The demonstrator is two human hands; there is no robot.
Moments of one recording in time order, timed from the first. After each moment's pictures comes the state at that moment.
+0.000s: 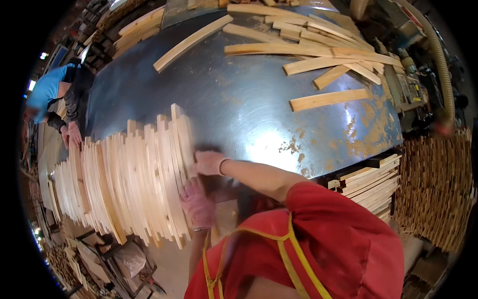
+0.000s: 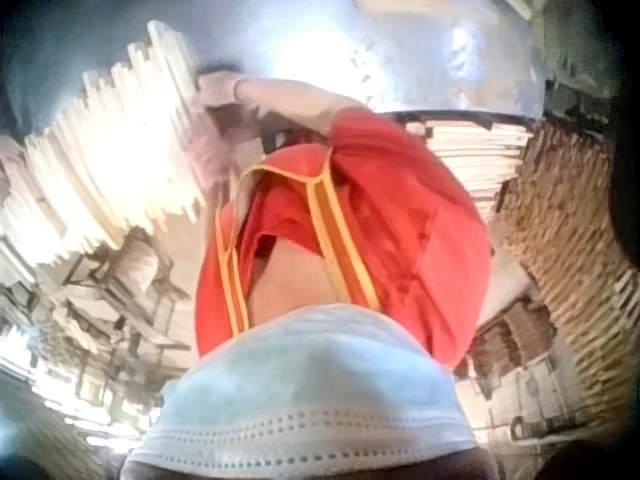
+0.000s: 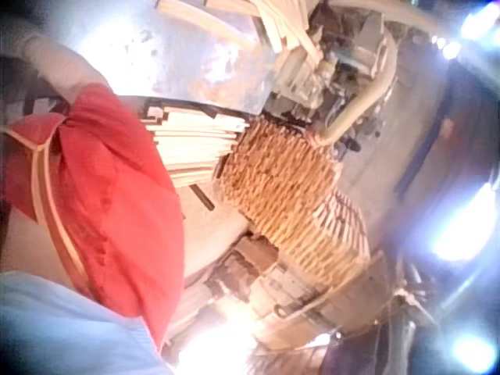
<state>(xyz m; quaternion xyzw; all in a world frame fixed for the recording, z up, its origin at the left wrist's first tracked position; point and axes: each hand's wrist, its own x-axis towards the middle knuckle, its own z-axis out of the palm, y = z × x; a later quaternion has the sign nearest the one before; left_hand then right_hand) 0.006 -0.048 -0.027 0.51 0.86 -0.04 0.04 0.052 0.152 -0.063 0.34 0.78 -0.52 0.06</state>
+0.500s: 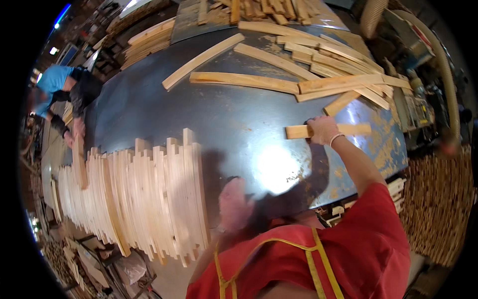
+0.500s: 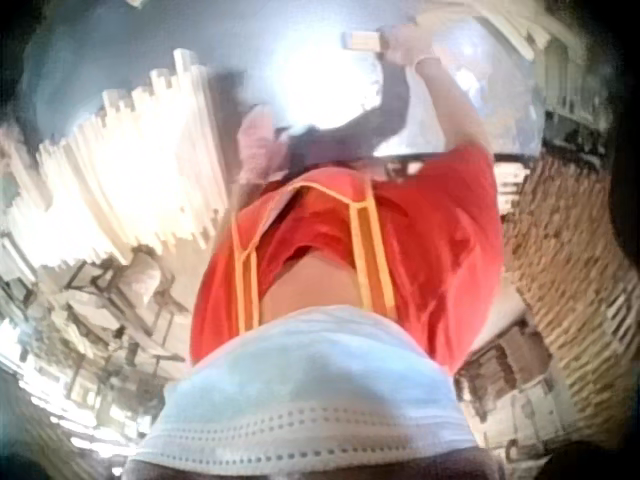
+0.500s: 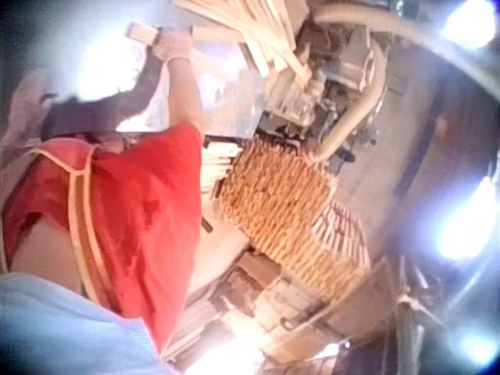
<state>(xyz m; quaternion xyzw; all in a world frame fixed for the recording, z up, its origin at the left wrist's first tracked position) 0.059 0.065 -0.013 0.61 0.74 0.18 0.22 0.345 0.397 -0.007 0.44 0.87 -0.05 0.23</state>
